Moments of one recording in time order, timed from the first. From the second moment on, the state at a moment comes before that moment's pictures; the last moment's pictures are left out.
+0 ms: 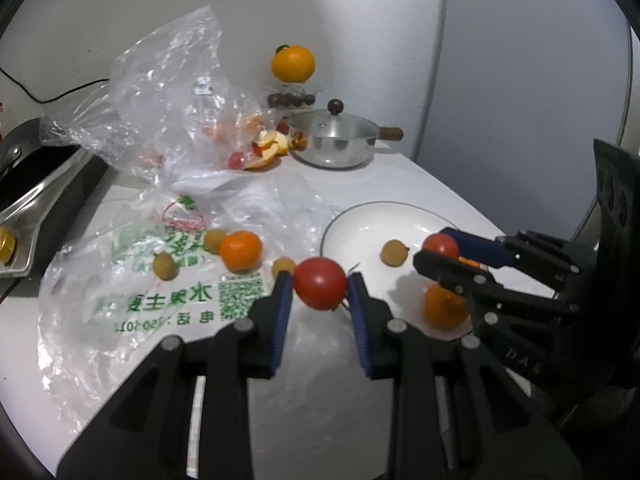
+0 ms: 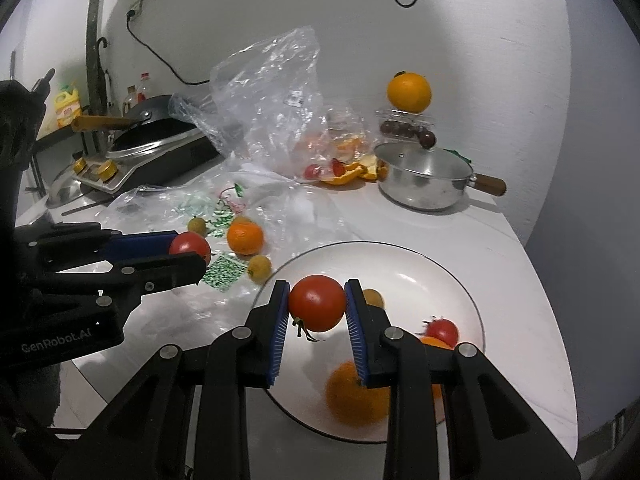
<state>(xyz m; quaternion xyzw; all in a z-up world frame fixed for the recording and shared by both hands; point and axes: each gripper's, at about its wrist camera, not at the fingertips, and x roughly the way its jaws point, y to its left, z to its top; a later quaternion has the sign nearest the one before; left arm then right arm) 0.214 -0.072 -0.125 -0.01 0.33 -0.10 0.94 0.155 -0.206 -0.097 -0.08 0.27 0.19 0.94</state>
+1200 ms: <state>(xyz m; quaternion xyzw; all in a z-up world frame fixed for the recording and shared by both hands) 0.256 -0.123 -0.167 0.01 0.38 -0.13 0.92 0.187 -0.243 -0.122 -0.06 0.29 0.20 0.93</state>
